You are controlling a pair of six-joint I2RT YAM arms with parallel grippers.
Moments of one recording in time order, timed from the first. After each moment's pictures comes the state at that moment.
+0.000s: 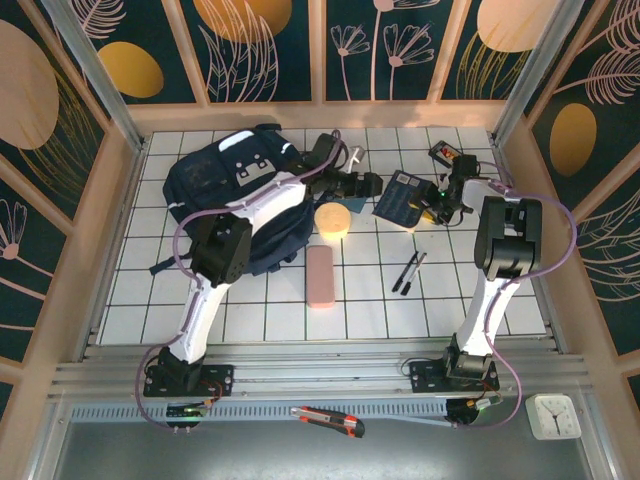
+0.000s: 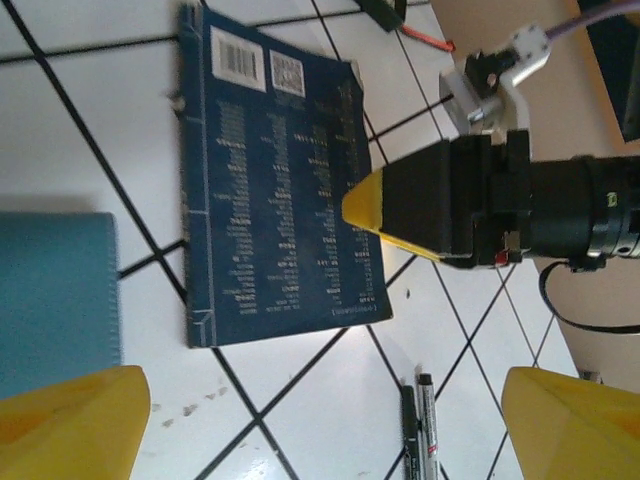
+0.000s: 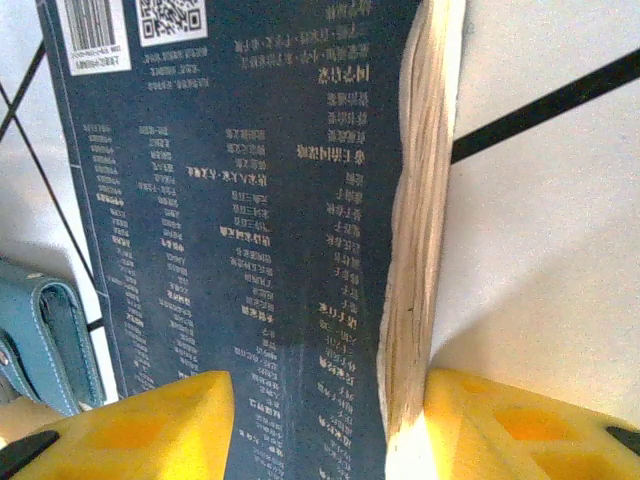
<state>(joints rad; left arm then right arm) -0.63 2.35 1.99 -0.36 0.55 -0.55 -0.07 2.03 1.35 -0.48 -0.46 0.47</state>
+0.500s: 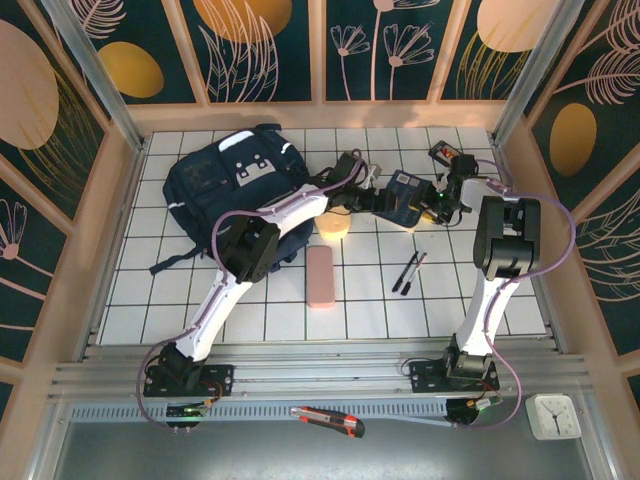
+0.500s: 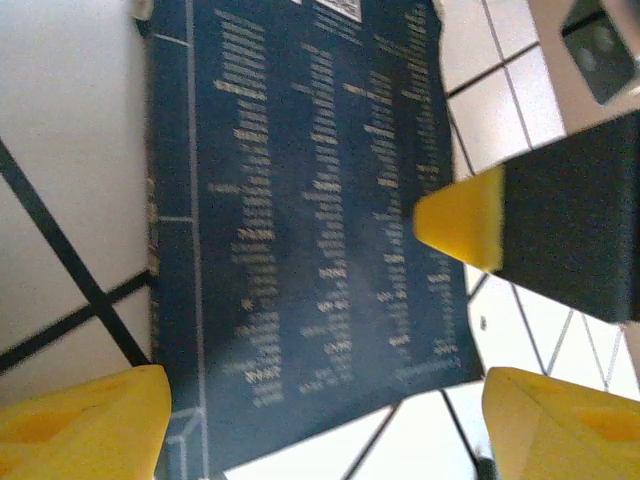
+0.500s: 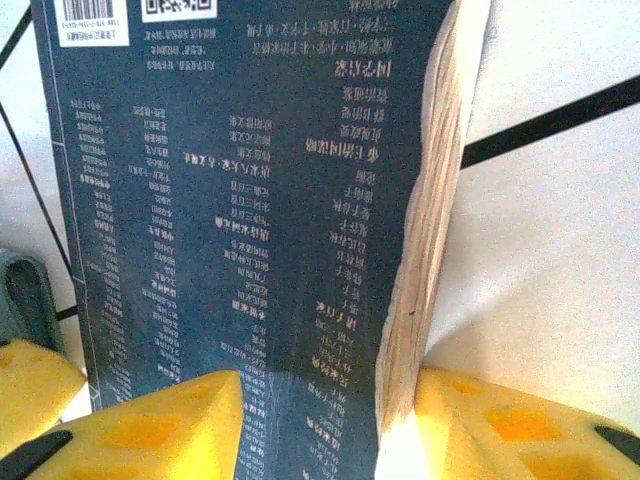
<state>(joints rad) -0.68 2.62 2.23 -0.35 0.51 -0.58 -0.06 2.04 1.36 -0.50 -0.44 0.41</state>
